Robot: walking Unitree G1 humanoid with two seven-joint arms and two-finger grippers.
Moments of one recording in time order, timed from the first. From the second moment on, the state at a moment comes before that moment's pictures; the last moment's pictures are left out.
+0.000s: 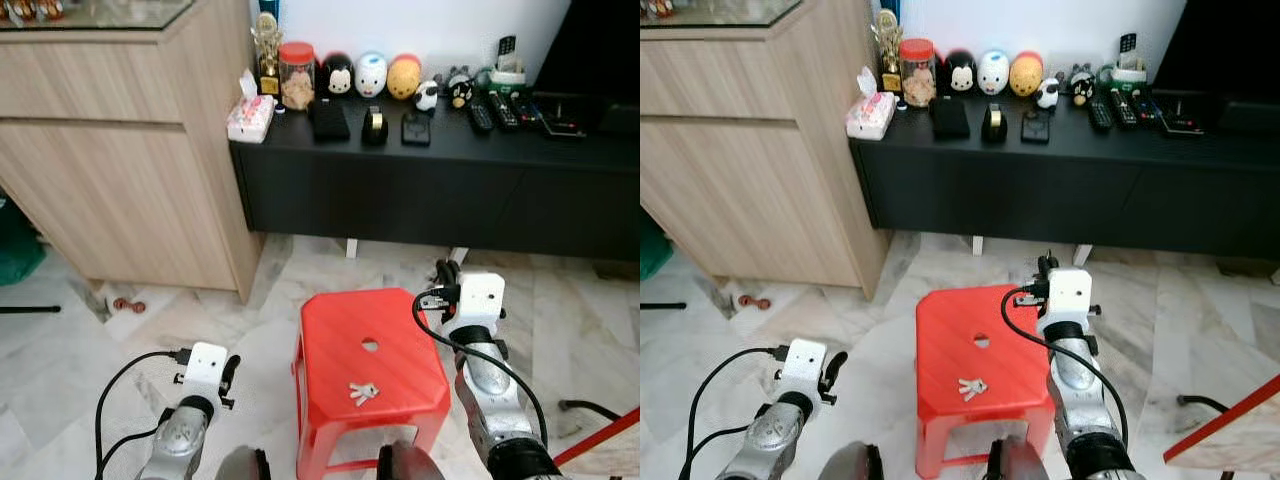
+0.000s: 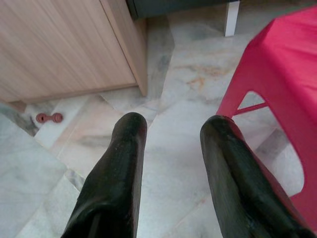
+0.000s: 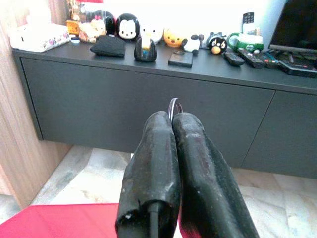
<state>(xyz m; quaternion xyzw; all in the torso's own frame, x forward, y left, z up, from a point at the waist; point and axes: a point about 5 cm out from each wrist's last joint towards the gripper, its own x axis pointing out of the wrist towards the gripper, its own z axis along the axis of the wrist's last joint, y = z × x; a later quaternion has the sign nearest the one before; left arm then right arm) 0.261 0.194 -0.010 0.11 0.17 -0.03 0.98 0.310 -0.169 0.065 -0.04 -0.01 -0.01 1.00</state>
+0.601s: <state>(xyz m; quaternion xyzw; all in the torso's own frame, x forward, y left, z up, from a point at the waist) 0.213 0.238 -0.047 0.10 0.30 0.07 0.95 0.307 -0.171 0.060 -0.03 0.00 -0.01 1.00</state>
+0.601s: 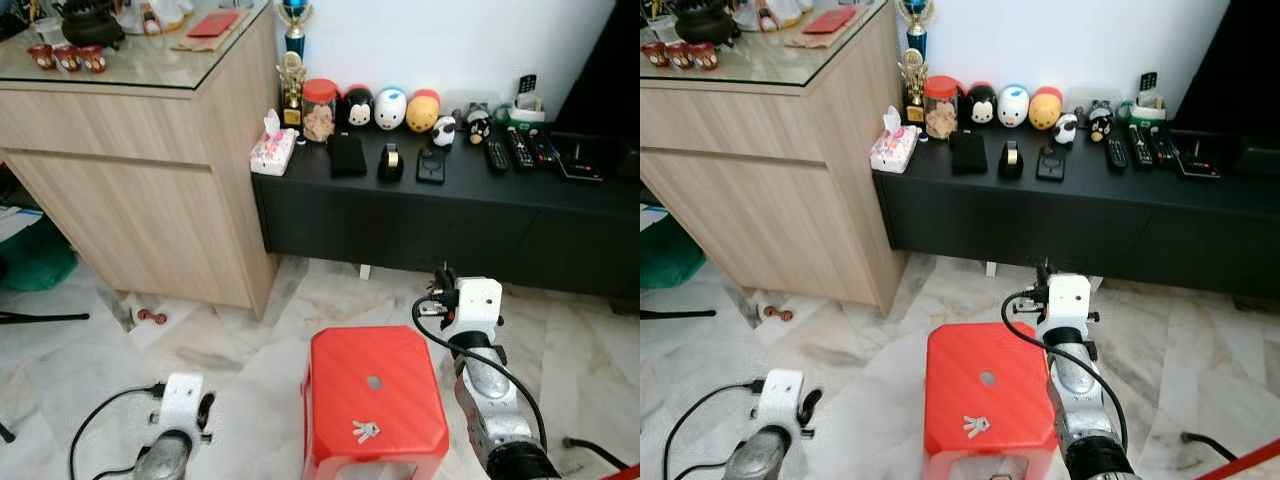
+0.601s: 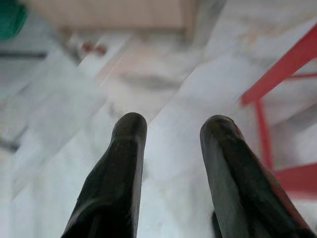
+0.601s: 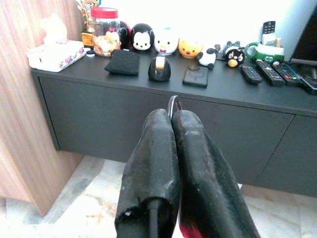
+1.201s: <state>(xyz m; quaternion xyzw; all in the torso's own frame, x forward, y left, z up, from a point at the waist) 0.140 0.237 -0.089 0.07 0.45 0.10 0.89 0.302 -0.173 0.052 -0.01 0.02 -0.02 1.00</state>
